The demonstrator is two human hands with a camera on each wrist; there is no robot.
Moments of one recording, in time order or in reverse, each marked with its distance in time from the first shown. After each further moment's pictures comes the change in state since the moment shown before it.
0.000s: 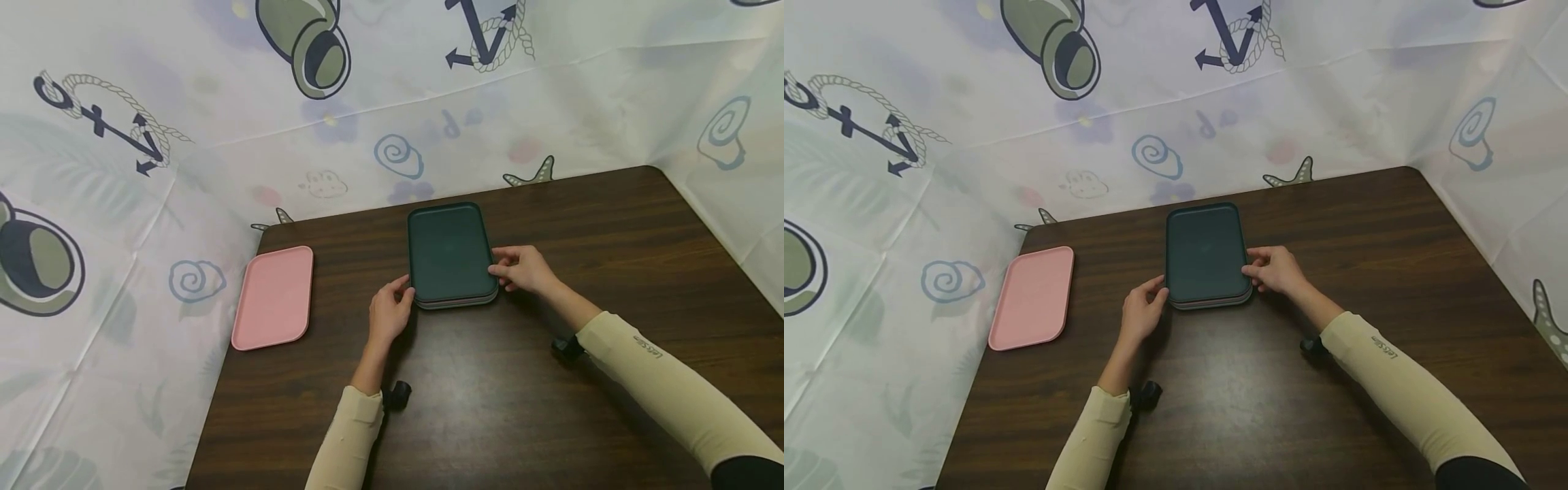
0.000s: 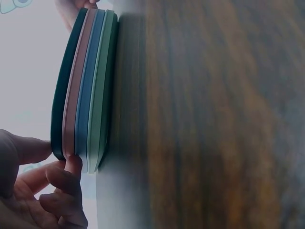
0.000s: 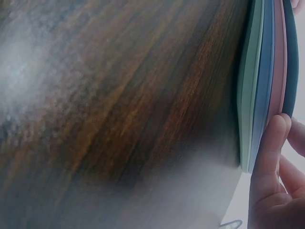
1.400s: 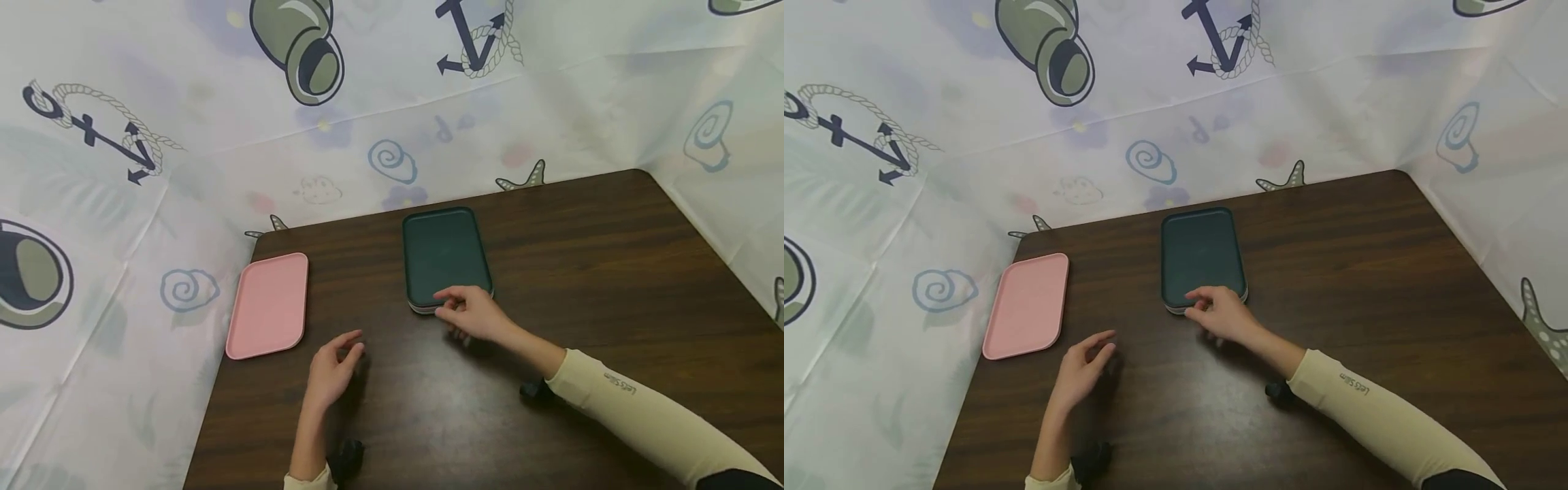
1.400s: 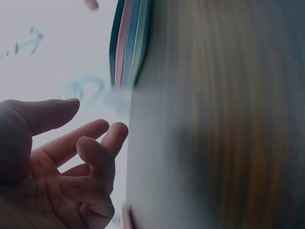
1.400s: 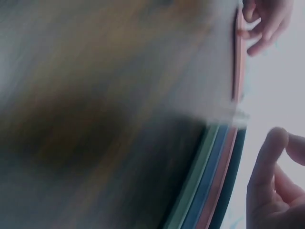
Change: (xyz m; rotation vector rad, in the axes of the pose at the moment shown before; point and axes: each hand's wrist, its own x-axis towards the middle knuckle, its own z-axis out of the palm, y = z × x) left_hand -0.082 -0.044 -0.092 -0.024 -0.146 -0.101; right_hand -0.058 -0.044 0.085 0.045 -0.158 -0.233
